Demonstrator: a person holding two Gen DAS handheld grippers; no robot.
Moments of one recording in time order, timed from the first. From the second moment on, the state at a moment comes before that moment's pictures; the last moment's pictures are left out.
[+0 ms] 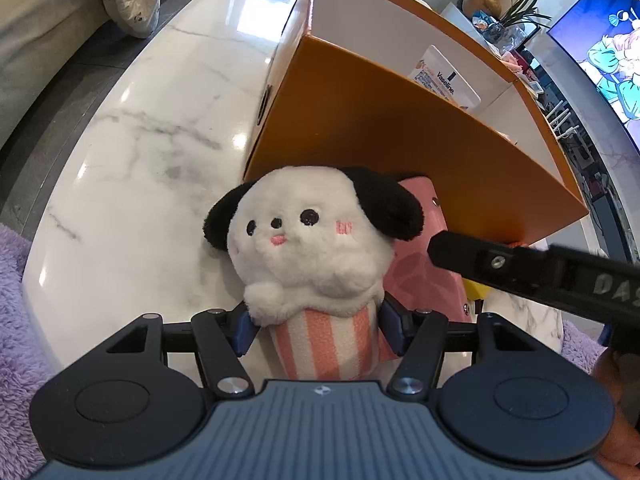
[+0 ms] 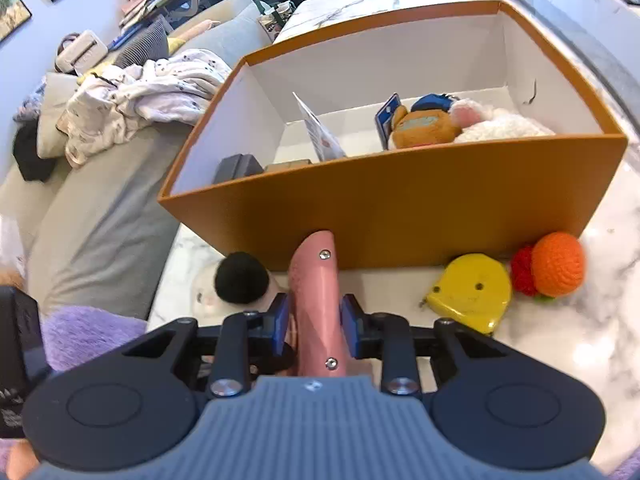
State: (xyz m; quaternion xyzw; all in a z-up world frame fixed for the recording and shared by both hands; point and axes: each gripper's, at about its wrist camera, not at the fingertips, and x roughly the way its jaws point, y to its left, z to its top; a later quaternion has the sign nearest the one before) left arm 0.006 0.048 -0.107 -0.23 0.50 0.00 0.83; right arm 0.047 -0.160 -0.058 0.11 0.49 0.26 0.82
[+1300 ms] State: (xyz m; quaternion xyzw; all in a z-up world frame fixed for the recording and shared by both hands) left arm 0.052 0.046 0.026 -0.19 0.36 -0.06 0.91; right arm 0.062 -0.170 0.066 0.13 0.32 0.30 0.89
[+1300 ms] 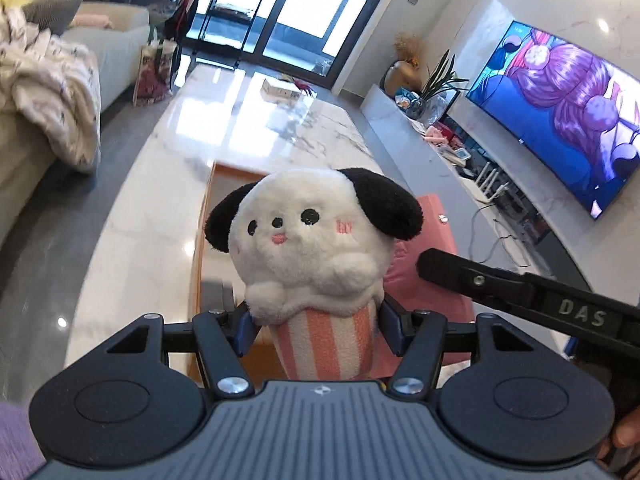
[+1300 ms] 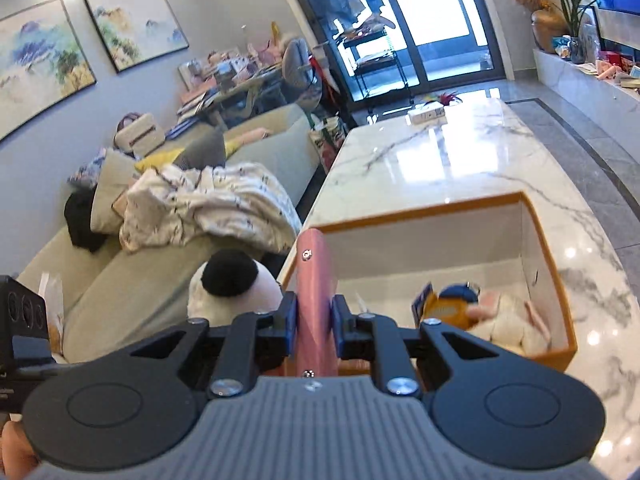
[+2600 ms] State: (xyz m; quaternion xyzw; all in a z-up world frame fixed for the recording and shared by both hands) left arm 0.197 0.022 -0.046 -0.01 0.48 0.00 0.88; right arm 0.259 -0.105 -0.031 0.12 0.47 0.26 0.83
